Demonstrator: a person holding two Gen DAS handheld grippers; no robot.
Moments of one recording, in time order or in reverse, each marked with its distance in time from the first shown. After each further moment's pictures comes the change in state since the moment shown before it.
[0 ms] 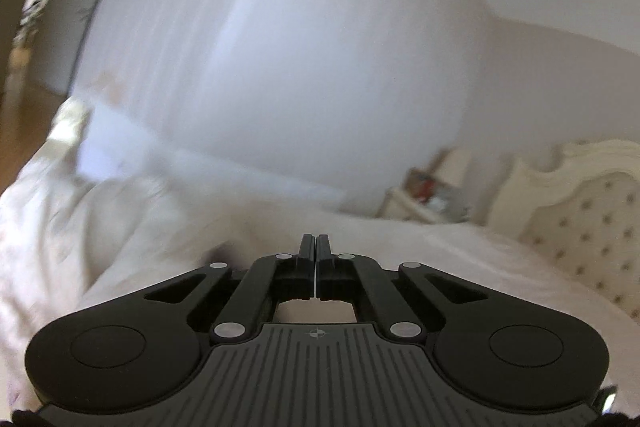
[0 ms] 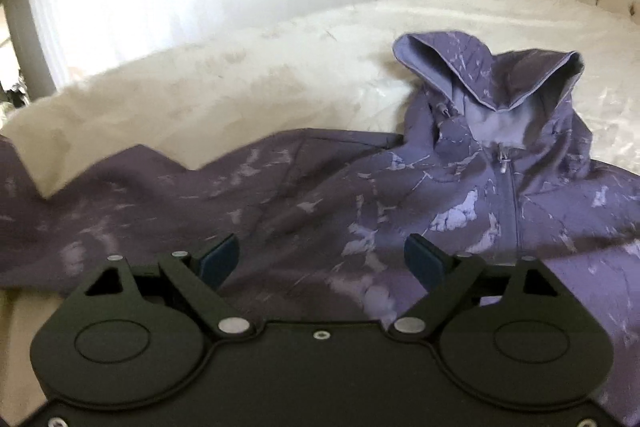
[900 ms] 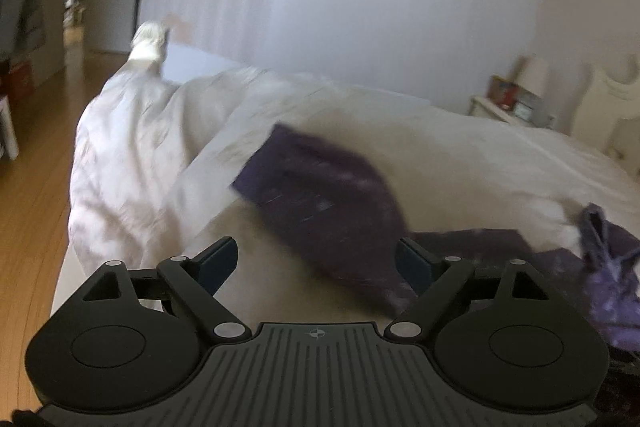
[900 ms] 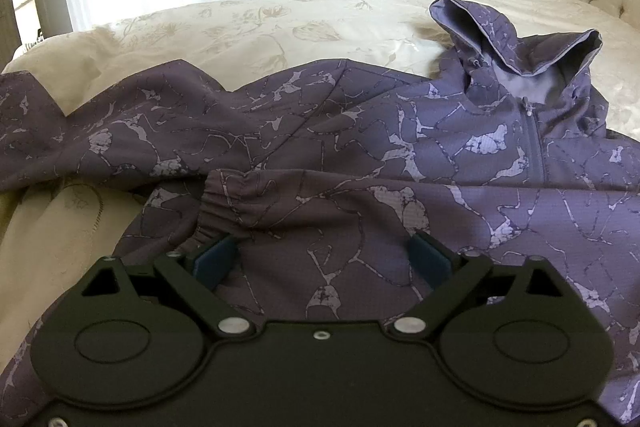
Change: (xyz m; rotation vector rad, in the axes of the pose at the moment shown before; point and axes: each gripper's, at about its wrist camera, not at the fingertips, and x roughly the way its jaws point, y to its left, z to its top) left arm 0.005 0.051 -0.082 0.035 0.272 0.303; right arm 0.002 0.016 -0.050 -0.109 0.045 0.021
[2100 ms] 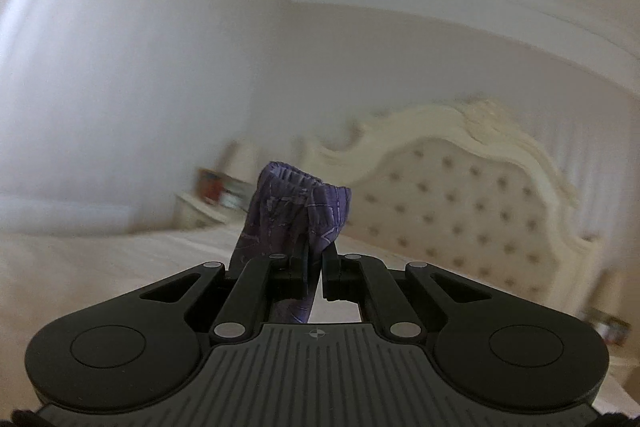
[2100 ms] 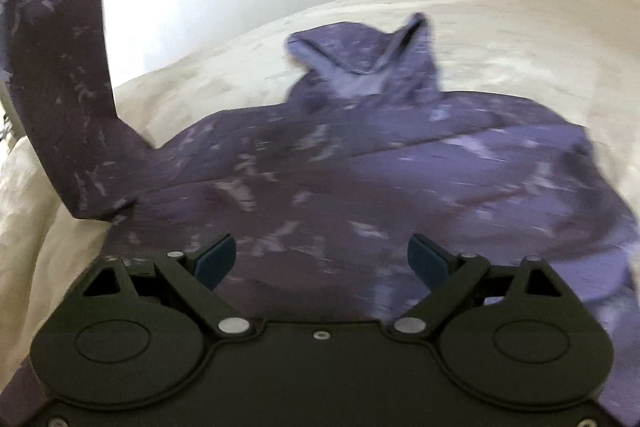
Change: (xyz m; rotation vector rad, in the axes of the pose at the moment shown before) left arm -0.091 -0.316 0.065 0.208 -0.275 -0.843; right arm -0.117 -0.120 -0.035 0.266 -0.064 -0.053
